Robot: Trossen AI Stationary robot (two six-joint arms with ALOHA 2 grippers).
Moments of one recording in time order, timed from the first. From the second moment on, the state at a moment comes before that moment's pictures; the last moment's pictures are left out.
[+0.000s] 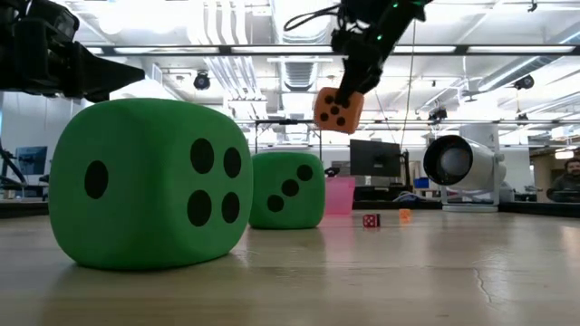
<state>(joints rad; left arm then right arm) -0.26 0.00 0.00 0.07 -0.49 0.18 -0.46 1.59 1.47 -0.77 0.02 -0.21</state>
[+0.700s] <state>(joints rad) -0.25 0.00 0.00 0.07 -0.51 0.16 -0.48 1.93 1.87 -0.90 -0.12 -0.41</state>
